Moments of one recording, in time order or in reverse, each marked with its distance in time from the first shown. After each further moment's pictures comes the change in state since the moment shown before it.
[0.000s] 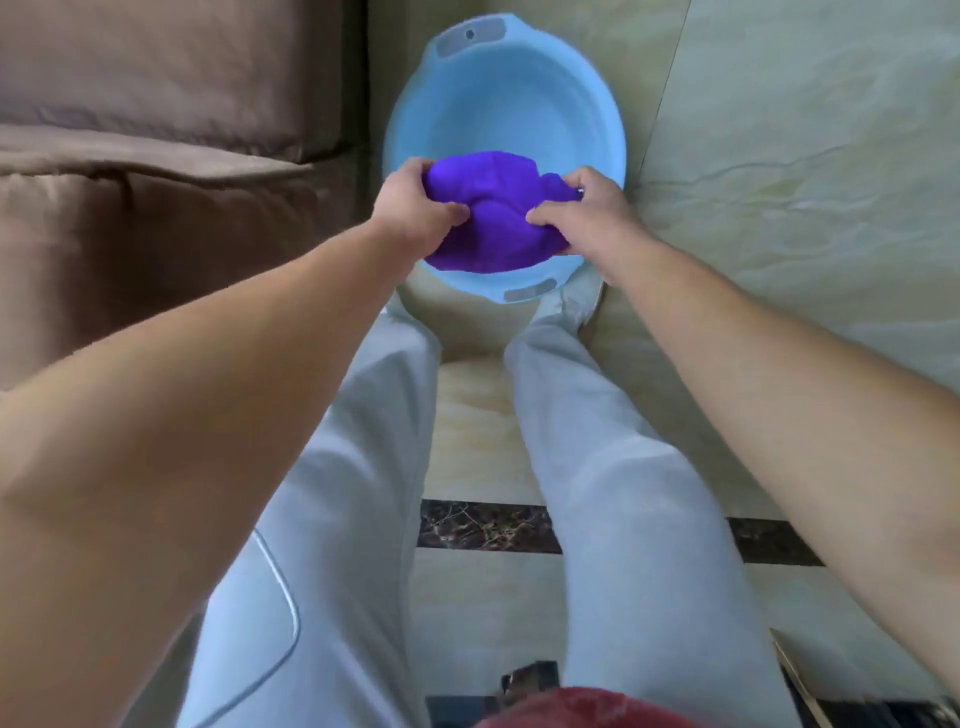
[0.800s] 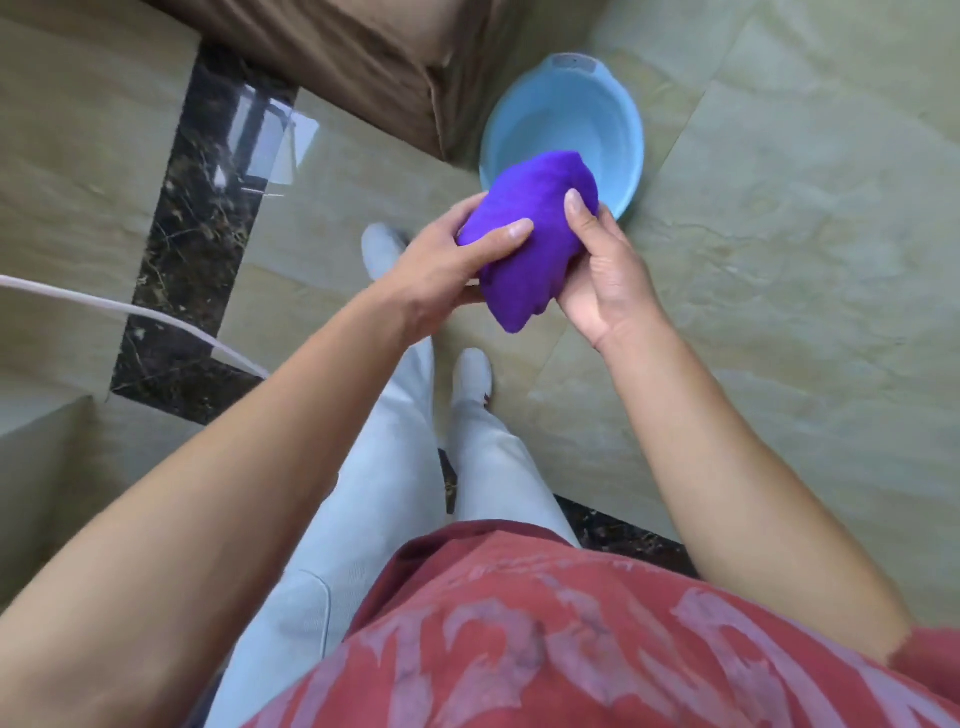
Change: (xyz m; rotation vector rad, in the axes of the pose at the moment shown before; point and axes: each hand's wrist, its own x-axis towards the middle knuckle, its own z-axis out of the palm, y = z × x) left_hand -0.390 -0.106 -0.071 -0.874 -0.261 0.156; right_hand -0.353 0.040 0.082 0.680 -0.287 -0.192
